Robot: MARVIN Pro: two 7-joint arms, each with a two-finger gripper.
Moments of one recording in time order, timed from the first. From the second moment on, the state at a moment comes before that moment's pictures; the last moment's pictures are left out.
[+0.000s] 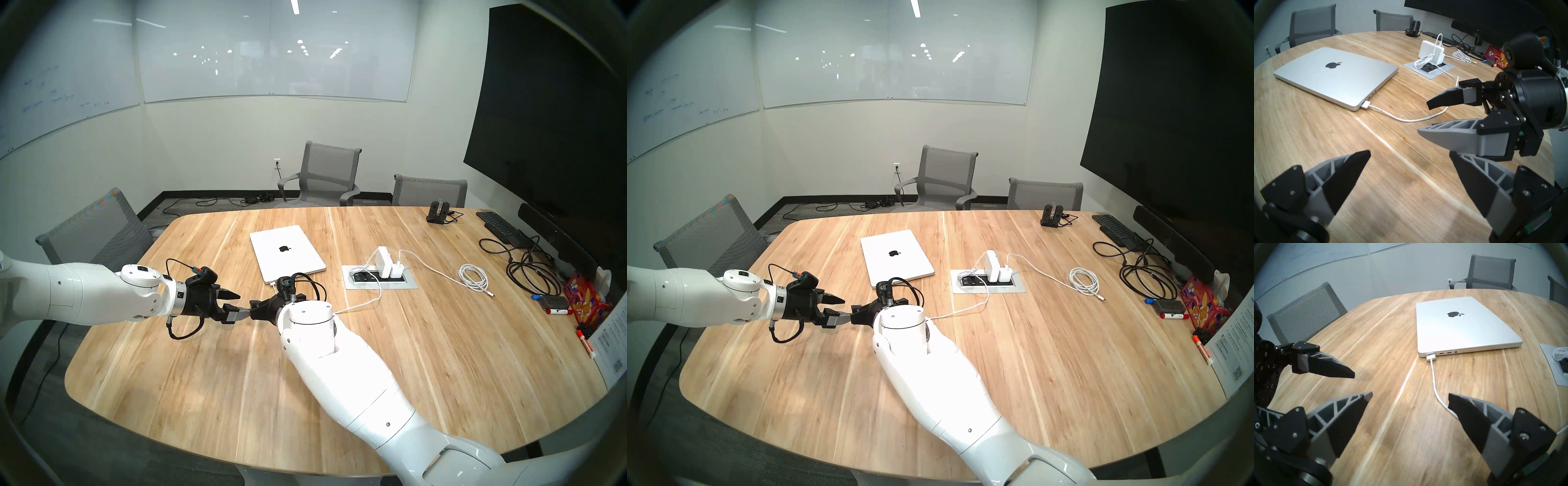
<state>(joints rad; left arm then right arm) 0.06 -0.55 0.67 -1.36 -1.54 -0.11 -0.56 -1.28 -1.60 0.90 -1.45 0.46 0.60 -0.32</state>
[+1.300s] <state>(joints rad) 0.06 -0.55 0.67 -1.36 -1.54 -0.11 -0.56 -1.24 -1.52 0.86 -1.33 0.42 0.54 -0.16</state>
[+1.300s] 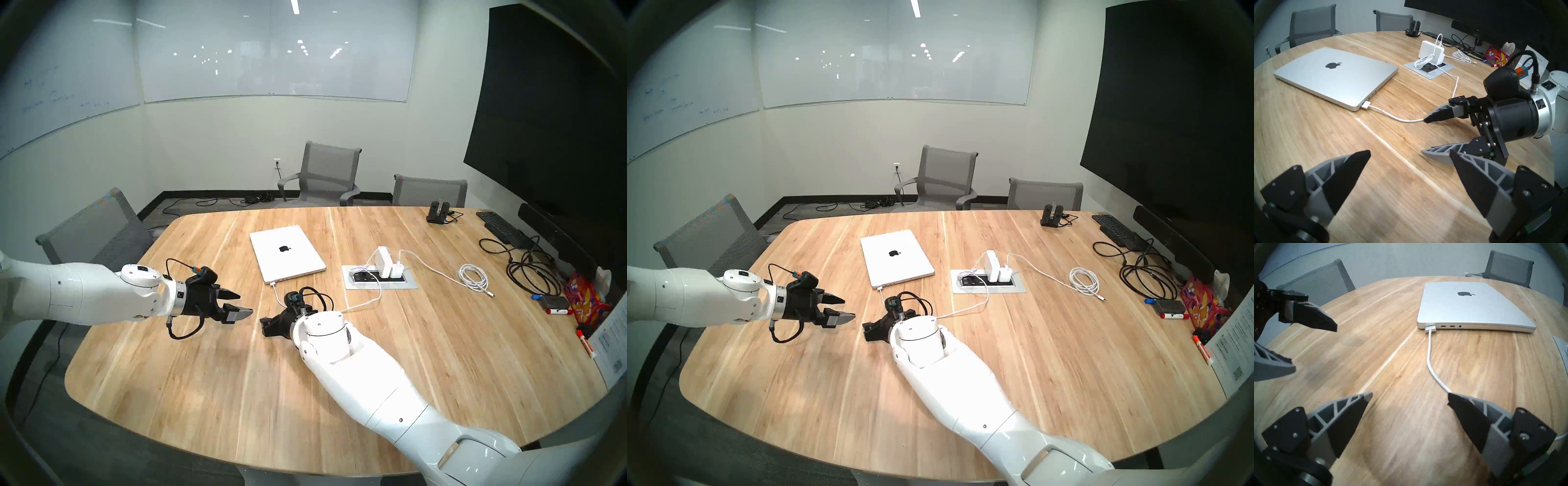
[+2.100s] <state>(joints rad) 0.06 -0.55 0.67 -1.36 -1.54 -0.11 -0.56 -1.18 -1.57 0.86 -1.20 0.39 0.45 -0.12</state>
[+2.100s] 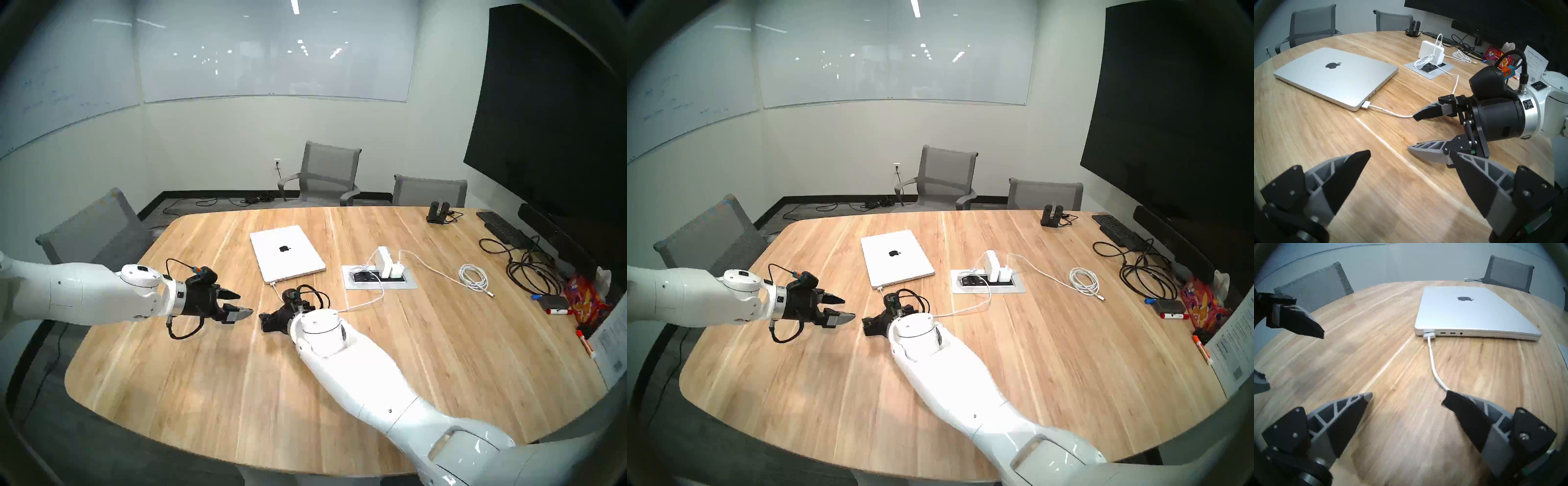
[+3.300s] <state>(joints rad) 0.06 -0.55 0.67 -1.36 -1.54 -0.11 -0.56 -1.16 -1.56 0.87 -1.19 0.39 0.45 -0.10</state>
